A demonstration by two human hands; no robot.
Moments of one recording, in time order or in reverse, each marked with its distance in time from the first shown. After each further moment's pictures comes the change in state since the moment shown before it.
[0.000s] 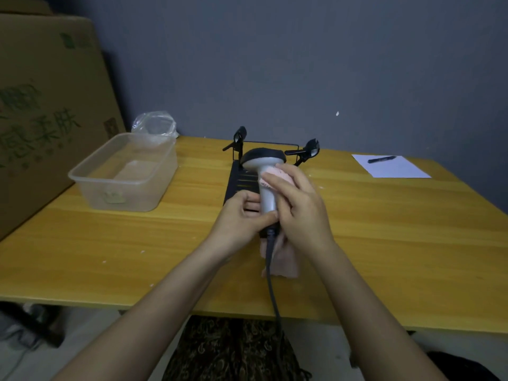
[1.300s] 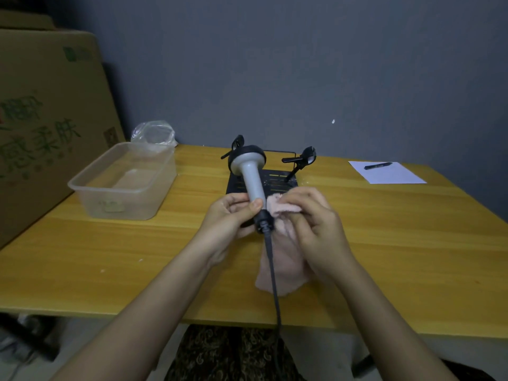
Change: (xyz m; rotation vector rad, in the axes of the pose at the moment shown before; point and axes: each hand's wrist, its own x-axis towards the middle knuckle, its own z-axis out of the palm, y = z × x) left_hand 0.007 0.006 -0.010 -0.442 0.018 -0.126; right_hand -0.020 0.011 -0.025 0.228 -0.067 -0.031
